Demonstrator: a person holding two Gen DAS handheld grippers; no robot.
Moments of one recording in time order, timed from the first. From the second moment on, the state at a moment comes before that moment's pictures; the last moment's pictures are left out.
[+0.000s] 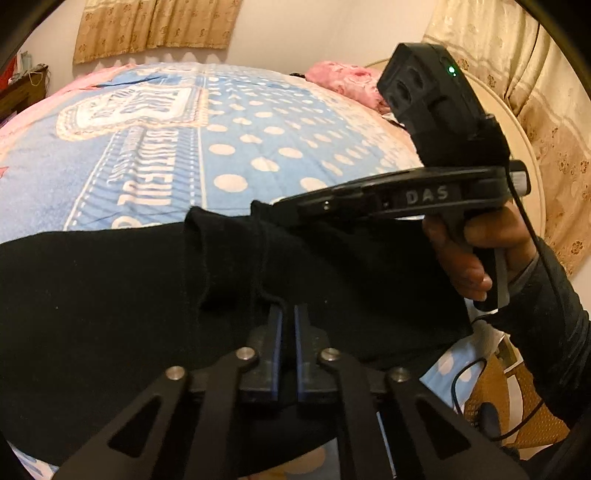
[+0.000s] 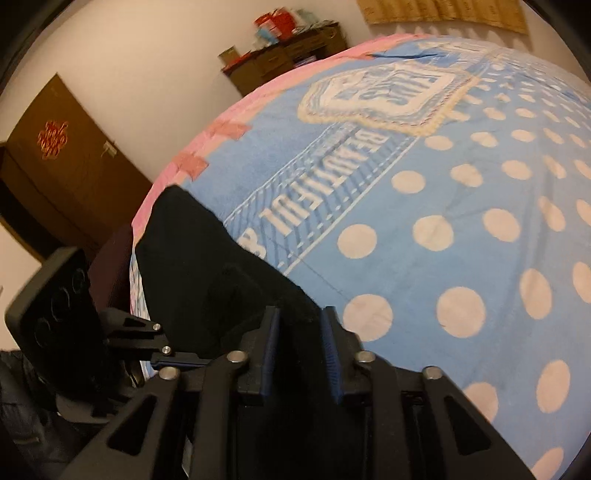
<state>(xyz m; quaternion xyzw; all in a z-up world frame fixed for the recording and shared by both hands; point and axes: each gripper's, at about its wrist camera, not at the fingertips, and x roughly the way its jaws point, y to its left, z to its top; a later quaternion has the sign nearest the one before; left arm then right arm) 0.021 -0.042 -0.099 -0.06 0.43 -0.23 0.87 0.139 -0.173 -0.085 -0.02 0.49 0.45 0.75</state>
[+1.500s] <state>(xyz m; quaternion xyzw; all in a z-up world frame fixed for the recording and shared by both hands) 0.004 -0.086 -0.090 0.02 0.41 -0.22 0.88 0.054 -0.378 -0.080 0.21 0.36 0.27 0.87</state>
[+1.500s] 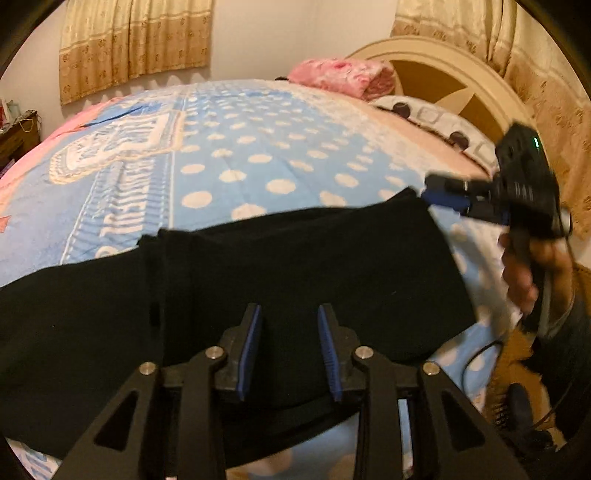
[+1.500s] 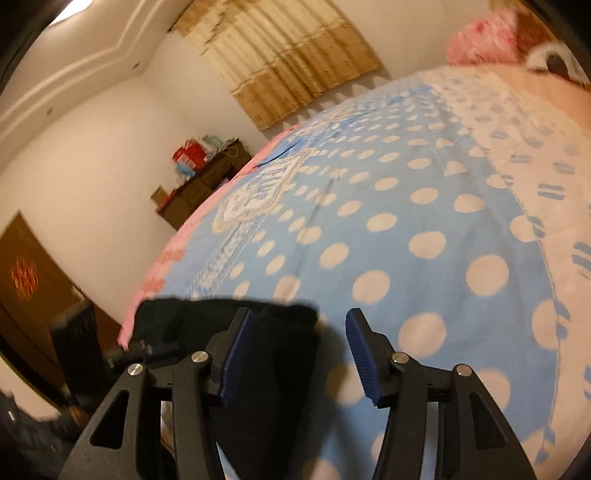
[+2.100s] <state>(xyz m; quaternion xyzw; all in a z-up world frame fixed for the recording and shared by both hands) -0.005 -0.096 -0.102 0.06 0.38 -0.23 0.89 0.102 -0.364 -0.108 0.16 0.45 0.27 0.84</state>
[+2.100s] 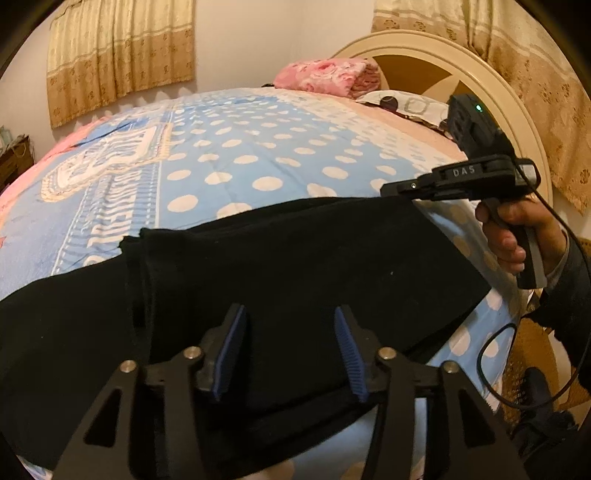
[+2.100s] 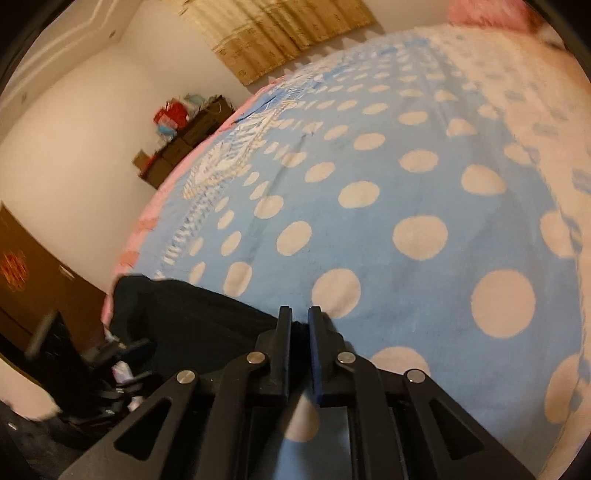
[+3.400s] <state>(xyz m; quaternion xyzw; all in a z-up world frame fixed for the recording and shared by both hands) -0.002 -0.035 -0.105 0.00 0.39 -0.18 0.90 -0.029 -0.290 -0.080 0.11 0.37 0.31 0.87</state>
